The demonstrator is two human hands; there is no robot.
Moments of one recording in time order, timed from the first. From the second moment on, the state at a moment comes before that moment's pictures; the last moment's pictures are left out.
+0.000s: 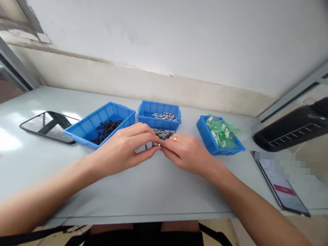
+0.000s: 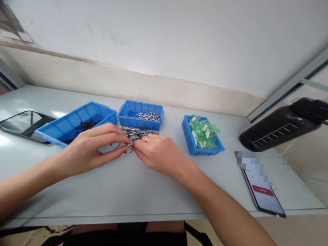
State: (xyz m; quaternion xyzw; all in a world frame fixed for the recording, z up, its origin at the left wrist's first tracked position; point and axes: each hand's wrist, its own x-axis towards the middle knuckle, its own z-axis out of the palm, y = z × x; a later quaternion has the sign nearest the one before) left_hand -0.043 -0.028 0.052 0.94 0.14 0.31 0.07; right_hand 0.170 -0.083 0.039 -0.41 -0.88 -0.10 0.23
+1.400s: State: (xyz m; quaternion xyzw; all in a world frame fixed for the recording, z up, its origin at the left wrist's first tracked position) left_hand -0.040 -0.027 0.055 0.92 0.20 0.33 0.05; right_hand 0.169 -0.086 0.048 -0.45 -0.85 -0.06 0.25
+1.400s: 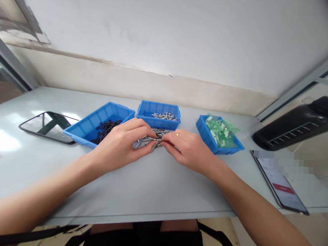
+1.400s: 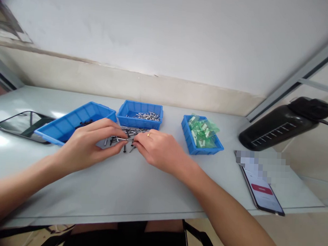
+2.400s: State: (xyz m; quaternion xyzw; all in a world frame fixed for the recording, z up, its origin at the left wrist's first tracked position) left_hand -0.041 -0.031 0.052 0.94 0.16 0.30 0.09; right_hand 0.169 -0.082 0.038 -0.43 -0.88 -0.04 0.21
